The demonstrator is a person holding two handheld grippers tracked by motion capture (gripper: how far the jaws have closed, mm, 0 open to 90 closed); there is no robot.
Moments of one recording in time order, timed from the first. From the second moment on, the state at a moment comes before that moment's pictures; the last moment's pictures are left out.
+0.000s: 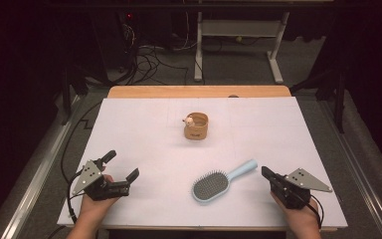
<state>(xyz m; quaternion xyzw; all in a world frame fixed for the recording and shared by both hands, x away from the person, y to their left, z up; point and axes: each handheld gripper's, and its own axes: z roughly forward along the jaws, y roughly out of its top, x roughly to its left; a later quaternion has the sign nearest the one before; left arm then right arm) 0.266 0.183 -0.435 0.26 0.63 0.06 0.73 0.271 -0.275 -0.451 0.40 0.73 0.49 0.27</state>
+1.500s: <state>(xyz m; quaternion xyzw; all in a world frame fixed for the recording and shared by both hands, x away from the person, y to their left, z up) 0.266 0.185 -0.433 0.25 0.63 0.05 0.74 0.246 -0.139 -0.477 0.19 0.88 0.40 0.14</state>
